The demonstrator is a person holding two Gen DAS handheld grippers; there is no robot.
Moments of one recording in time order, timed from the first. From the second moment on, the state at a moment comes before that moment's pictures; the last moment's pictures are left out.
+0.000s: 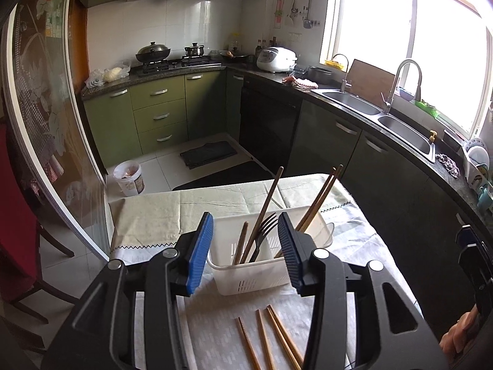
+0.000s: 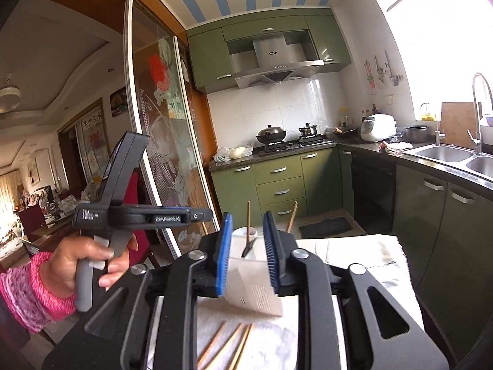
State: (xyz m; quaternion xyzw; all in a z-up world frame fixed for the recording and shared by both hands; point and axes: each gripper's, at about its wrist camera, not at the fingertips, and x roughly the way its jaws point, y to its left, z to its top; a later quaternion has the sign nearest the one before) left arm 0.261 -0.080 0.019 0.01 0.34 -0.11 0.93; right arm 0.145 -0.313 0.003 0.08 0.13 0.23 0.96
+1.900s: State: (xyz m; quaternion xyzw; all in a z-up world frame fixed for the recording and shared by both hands) left arm 0.215 -0.028 -0.180 0.00 0.61 -0.08 0.79; right arm 0.223 -0.199 -0.198 -0.10 0.52 0.24 0.82
